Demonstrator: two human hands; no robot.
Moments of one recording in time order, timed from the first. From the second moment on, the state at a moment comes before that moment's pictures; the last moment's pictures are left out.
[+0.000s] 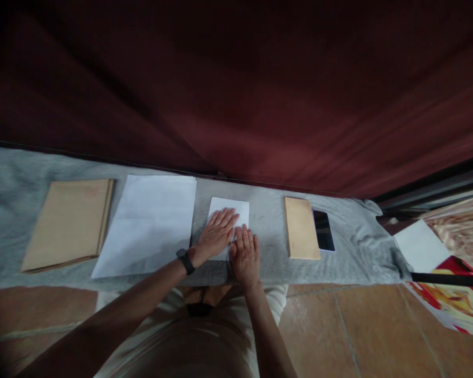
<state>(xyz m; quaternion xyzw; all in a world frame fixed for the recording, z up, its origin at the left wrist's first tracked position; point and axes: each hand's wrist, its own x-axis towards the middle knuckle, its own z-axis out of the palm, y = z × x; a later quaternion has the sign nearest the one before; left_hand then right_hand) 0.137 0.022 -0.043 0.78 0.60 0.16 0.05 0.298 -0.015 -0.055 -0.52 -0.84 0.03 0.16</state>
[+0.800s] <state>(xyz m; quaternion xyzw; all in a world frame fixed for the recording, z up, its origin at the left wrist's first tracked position) 0.120 0.049 -0.049 0.69 0.70 0.19 0.04 0.296 -0.018 -0.057 -0.53 -0.83 0.01 0.17</state>
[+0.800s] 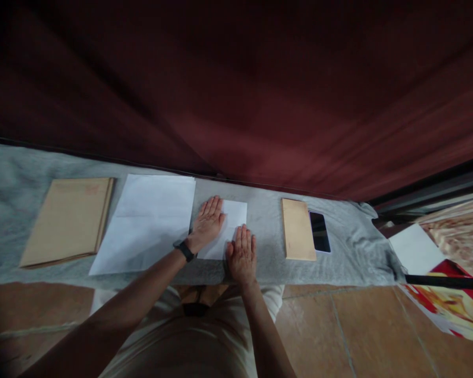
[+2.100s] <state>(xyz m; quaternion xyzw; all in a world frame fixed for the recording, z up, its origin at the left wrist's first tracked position) 0.125 -0.058 -0.039 0.90 0.39 0.14 0.10 0.263 0.125 -0.050 -0.41 -0.91 0.06 0.06</state>
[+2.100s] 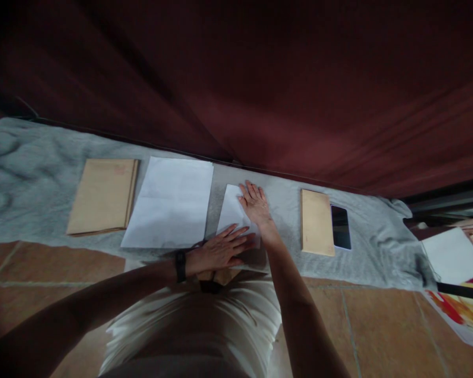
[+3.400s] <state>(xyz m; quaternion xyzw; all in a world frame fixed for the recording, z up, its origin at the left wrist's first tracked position) 0.129 -0.061 -0.039 0.91 0.40 0.13 0.08 0.263 0.115 -0.053 -0.45 -0.89 0.08 0.09</state>
